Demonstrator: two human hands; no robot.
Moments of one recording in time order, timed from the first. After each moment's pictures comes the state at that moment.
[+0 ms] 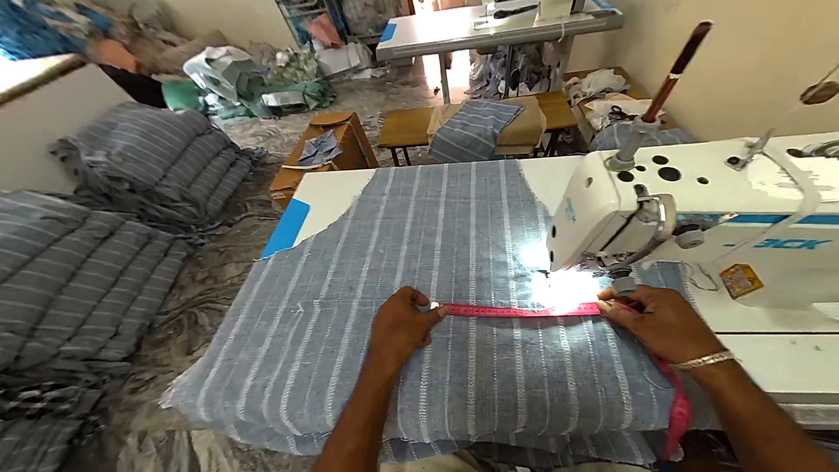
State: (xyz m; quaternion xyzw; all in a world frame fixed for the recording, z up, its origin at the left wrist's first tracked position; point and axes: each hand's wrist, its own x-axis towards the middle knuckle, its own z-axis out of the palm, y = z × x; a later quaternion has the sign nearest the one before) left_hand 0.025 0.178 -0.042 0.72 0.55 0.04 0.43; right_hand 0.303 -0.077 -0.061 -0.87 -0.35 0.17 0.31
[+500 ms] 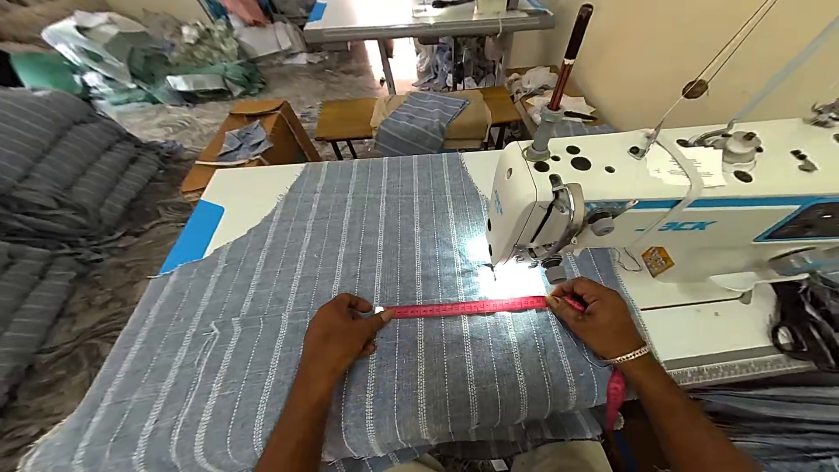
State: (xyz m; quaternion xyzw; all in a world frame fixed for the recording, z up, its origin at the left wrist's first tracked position) left_hand 0.025 0.179 -0.049 0.70 0.56 0.07 0.44; right_hand 0.299 -0.097 -0.091 -0.84 -0.39 0.06 0.37
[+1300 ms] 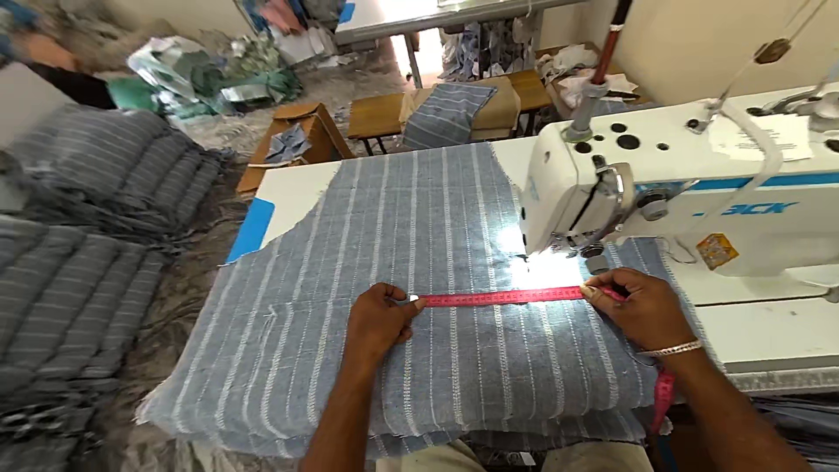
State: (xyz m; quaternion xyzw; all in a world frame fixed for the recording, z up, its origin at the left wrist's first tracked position) left_hand 0.025 0.175 -0.047 0.69 0.56 0.10 0.46; right_hand 0.301 -0.090 -0.091 -0.85 -0.39 0.04 0.35
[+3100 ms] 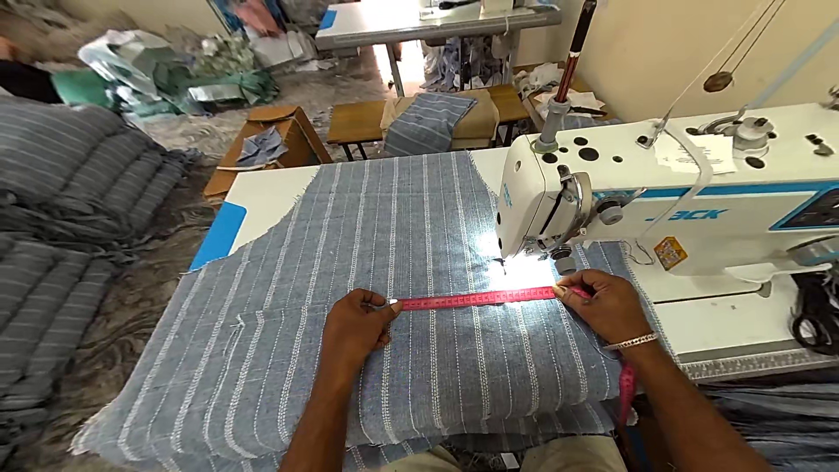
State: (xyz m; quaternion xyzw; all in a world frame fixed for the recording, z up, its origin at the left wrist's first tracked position) left_hand 0.026 0.175 -0.051 0.68 0.56 0.11 0.45; right_hand 0.298 -0.087 -0.087 -0.87 -0.34 0.06 0.36
